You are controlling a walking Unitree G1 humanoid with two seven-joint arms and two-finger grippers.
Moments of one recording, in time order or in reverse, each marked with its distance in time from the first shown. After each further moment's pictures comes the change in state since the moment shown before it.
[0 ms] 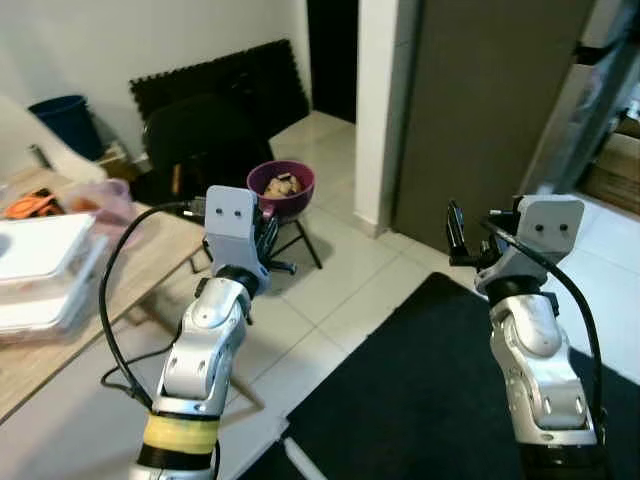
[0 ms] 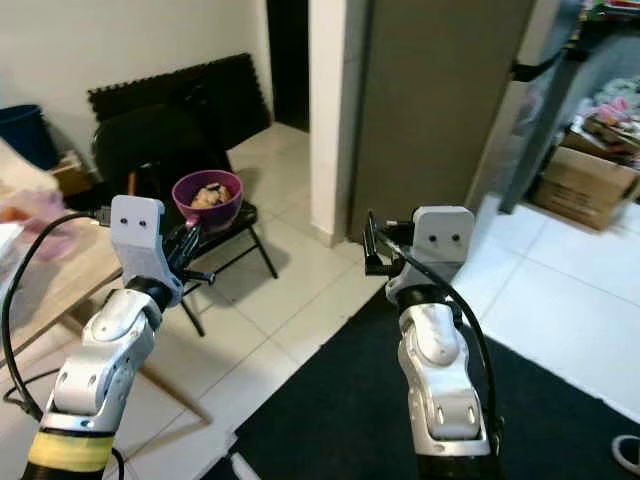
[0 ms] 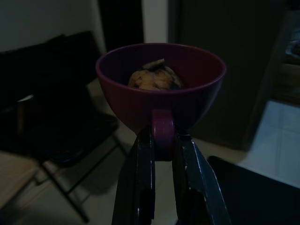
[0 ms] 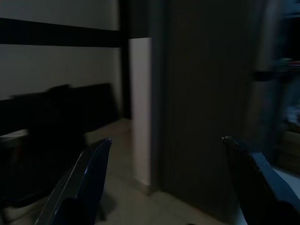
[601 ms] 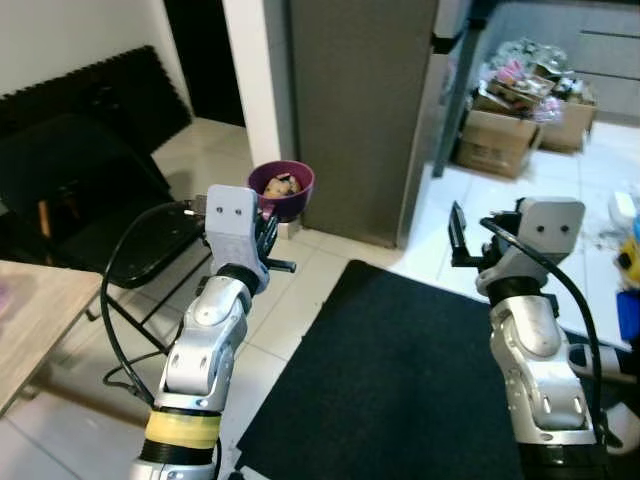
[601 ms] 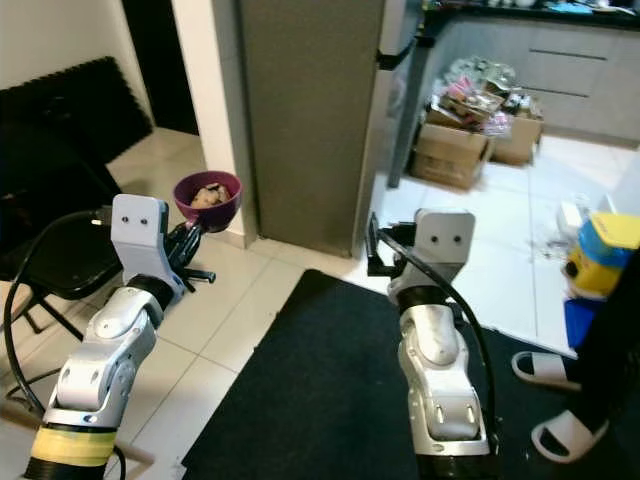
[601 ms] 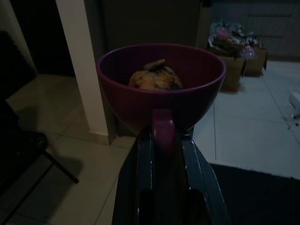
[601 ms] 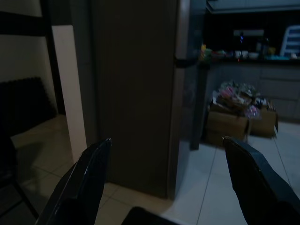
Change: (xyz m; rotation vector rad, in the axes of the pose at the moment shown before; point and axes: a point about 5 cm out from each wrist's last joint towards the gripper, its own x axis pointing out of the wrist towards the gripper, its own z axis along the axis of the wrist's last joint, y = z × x) left arm 0.003 0.004 0.000 -0.003 0.002 0.035; right arm 0.000 0.003 -0.002 0.007 0.010 0.008
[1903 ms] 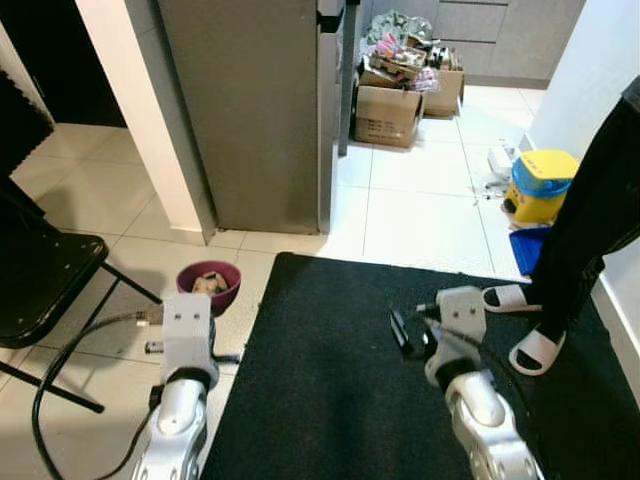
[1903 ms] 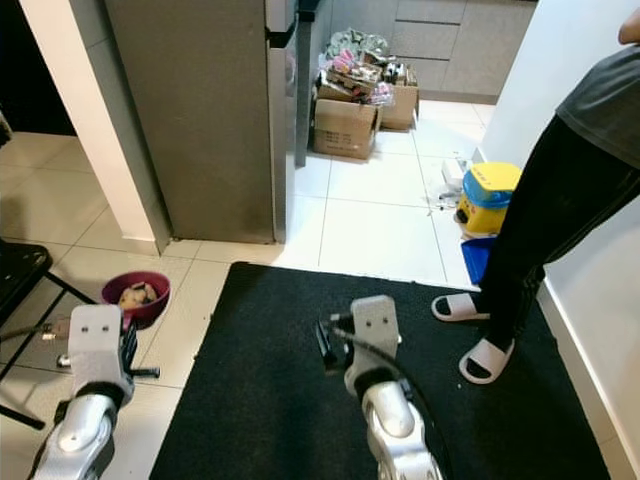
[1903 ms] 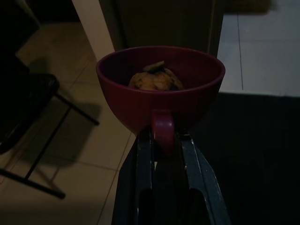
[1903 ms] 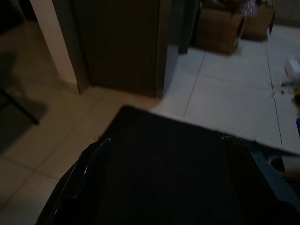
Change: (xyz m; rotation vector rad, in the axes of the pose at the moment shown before) left arm -0.091 0.046 -0.107 0.132 0.255 0.317; right arm -0.075 0.032 -0.115 0.004 0.406 0.216
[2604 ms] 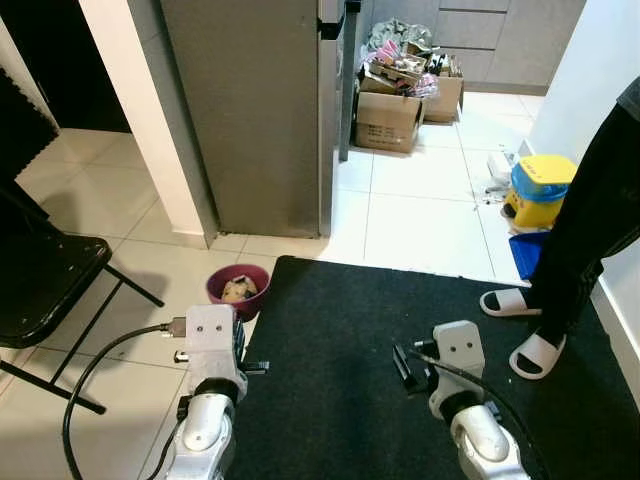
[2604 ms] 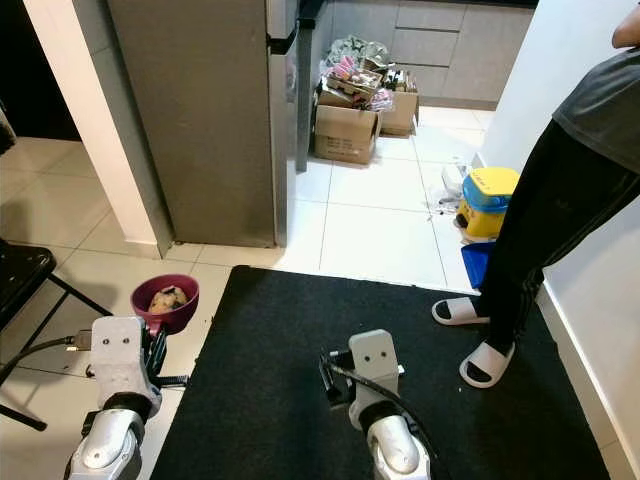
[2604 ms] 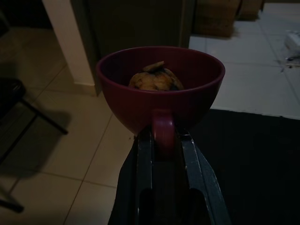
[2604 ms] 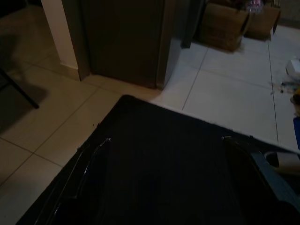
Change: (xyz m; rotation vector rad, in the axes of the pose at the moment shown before) left arm -0.011 -0.040 0.016 -0.105 -0.058 -0.116; right arm -0.010 0.000 -0.013 -0.039 0.006 0.016
